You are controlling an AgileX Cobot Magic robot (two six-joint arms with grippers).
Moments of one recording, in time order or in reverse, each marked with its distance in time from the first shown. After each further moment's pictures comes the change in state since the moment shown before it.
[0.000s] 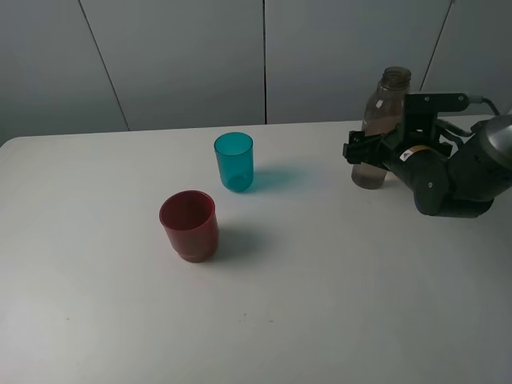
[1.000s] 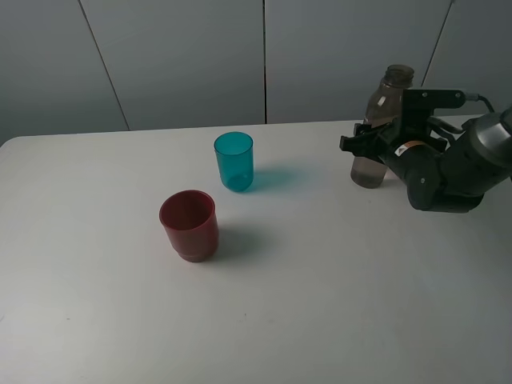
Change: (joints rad) left arm 0.000 0.000 0.000 0.000 0.000 0.000; right arm 0.000 0.028 -0.042 0.001 -0.021 0.034
